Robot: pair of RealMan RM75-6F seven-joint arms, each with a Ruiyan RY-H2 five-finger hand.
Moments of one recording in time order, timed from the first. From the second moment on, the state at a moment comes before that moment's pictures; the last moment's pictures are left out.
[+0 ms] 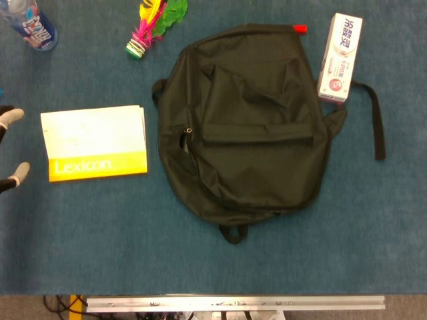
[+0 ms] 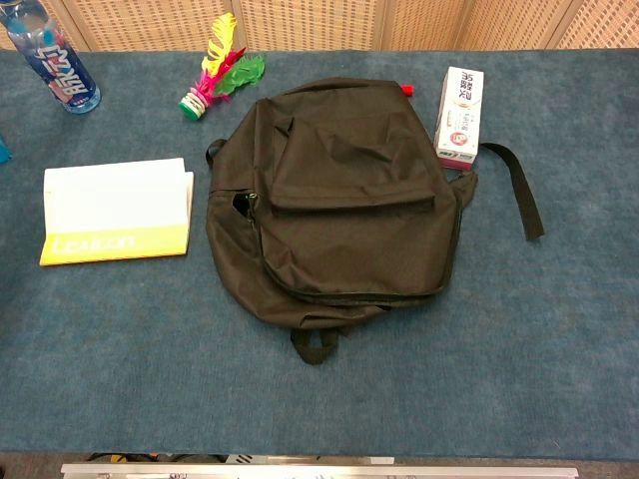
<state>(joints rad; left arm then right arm) -0.16 -1.19 -0.06 -1.61 1.48 1.45 0.01 0.14 -0.93 0.07 -1.76 -1.49 1.39 0.19</state>
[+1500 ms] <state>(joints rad) -0.26 -1.35 0.01 -1.50 1.48 1.22 0.21 0.14 -0.89 0.08 -1.76 -1.48 1.37 0.30</state>
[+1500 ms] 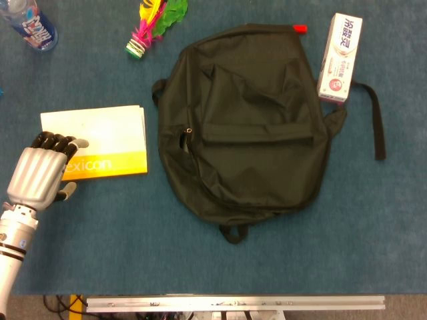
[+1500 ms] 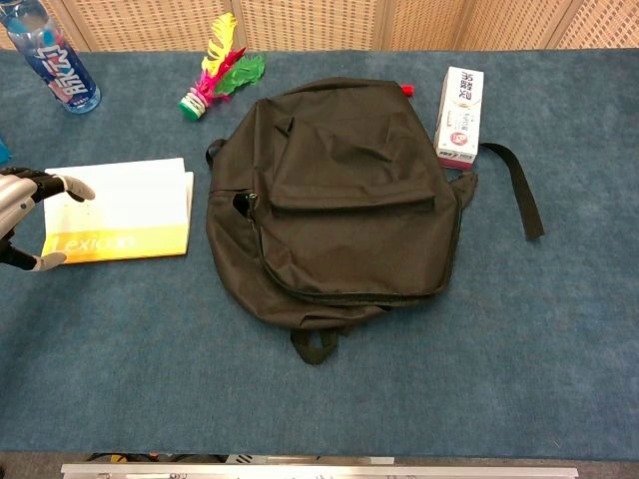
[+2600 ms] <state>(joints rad) -0.28 -1.52 0.00 -1.28 1.42 1.18 0.21 0.14 -0.89 0.08 -1.75 -1.47 1.36 0.30</state>
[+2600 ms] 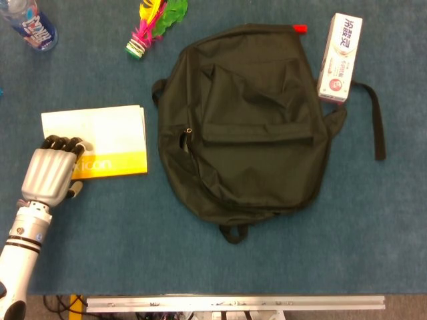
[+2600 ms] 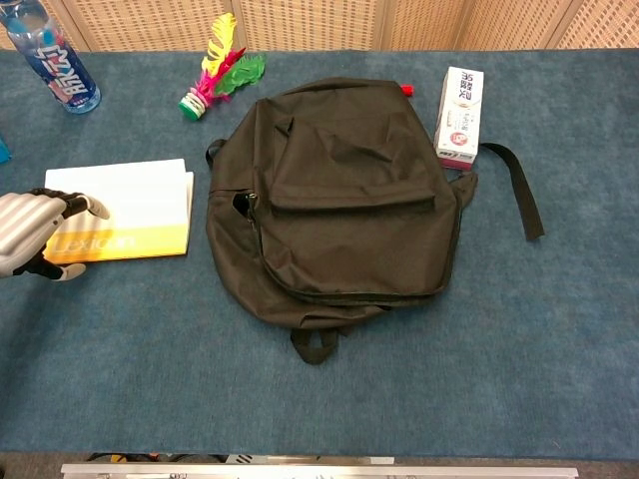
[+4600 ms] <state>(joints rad) -0.33 -1.71 -0.09 -0.97 1.46 1.32 -0.08 0.14 -0.90 0.08 -1.71 -1.46 1.35 0.34</state>
